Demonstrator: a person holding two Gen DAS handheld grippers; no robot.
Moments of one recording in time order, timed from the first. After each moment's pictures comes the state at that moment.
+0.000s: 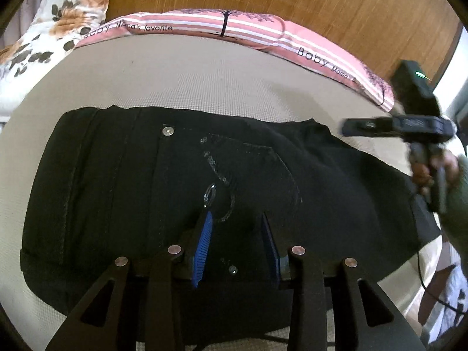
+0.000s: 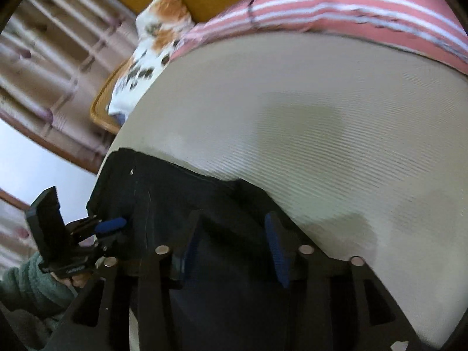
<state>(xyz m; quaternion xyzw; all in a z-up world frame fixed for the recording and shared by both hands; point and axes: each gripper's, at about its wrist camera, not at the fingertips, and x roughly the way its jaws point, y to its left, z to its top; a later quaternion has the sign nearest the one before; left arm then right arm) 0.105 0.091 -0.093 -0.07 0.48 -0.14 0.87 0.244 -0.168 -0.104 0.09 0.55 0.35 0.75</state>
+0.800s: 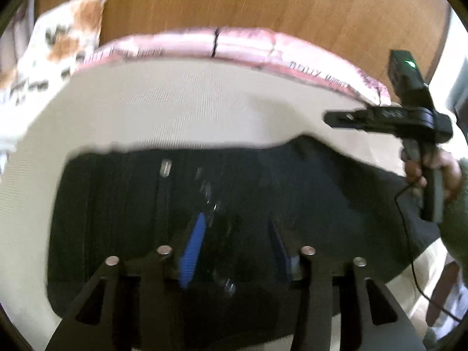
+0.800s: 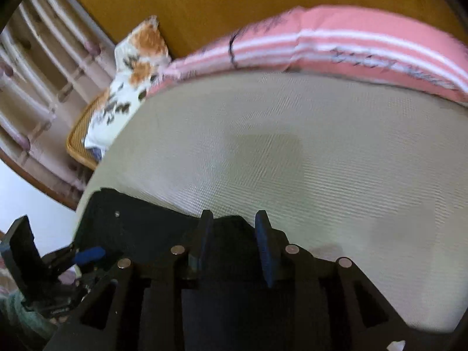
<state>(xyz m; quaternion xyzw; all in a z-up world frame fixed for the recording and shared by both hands) 0.112 0.072 -0.060 -0.02 0.44 -0.14 0.89 0.230 -0.182 -0.065 0.11 0.49 0.25 0.83</state>
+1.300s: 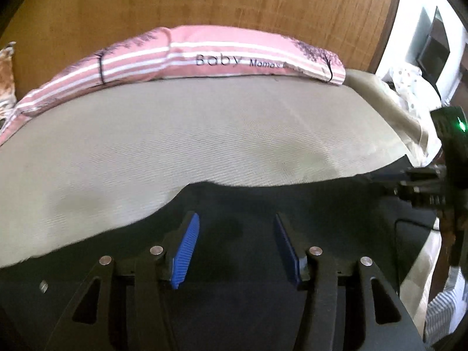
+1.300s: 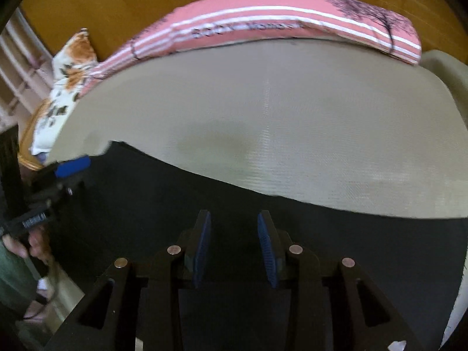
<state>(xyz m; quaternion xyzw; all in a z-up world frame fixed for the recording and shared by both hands) 0.190 -0.065 -0.080 0.05 0.45 -0.26 0.85 0.142 -0.312 -0.086 0.08 0.53 0.08 0.84</state>
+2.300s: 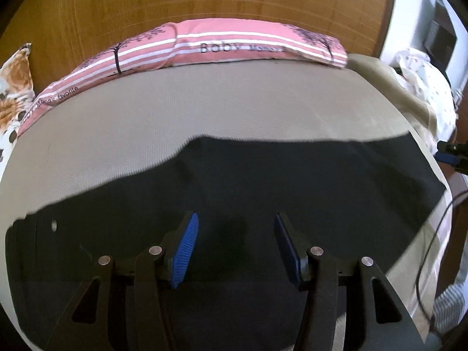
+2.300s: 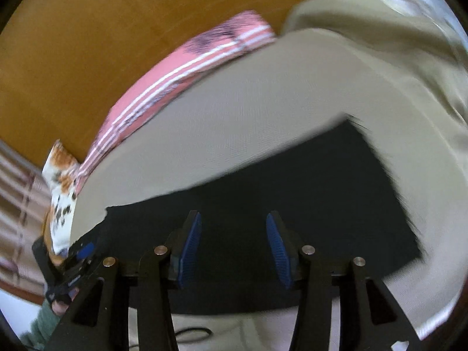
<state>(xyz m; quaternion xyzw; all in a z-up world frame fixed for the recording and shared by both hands) 0.114 -0.059 -0.073 0.08 0.45 -0.22 0.86 -0.008 -0.474 -0.045 0.32 0.44 -0.05 0.84</state>
